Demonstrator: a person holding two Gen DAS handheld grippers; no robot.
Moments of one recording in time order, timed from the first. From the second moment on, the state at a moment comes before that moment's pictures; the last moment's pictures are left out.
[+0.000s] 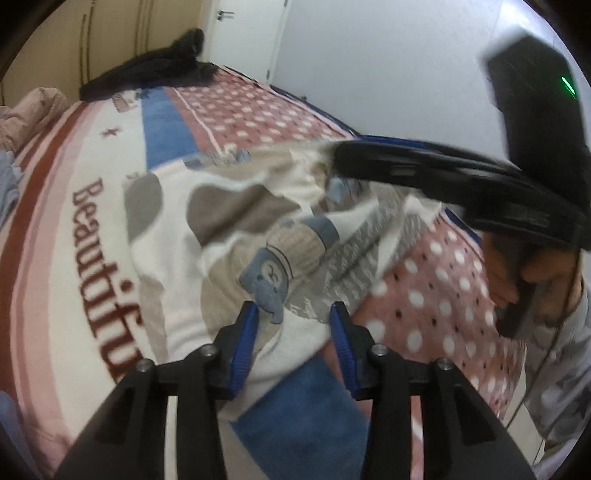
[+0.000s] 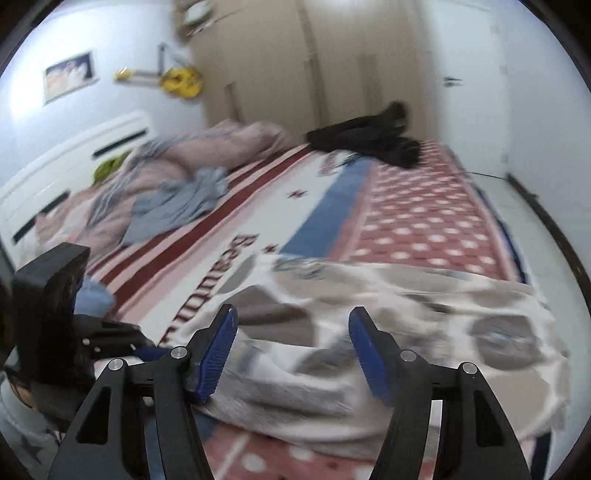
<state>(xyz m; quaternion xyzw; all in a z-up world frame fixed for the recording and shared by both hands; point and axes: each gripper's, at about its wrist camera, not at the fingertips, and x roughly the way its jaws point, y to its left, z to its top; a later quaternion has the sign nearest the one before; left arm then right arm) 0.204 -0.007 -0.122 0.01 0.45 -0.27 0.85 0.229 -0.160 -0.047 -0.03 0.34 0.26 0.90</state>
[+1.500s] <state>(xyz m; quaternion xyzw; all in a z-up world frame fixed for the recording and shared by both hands) 0.292 0.050 -0.158 -0.18 0.50 -0.17 0.83 0.328 -0.251 -0.076 0.01 0.42 0.10 0.90</state>
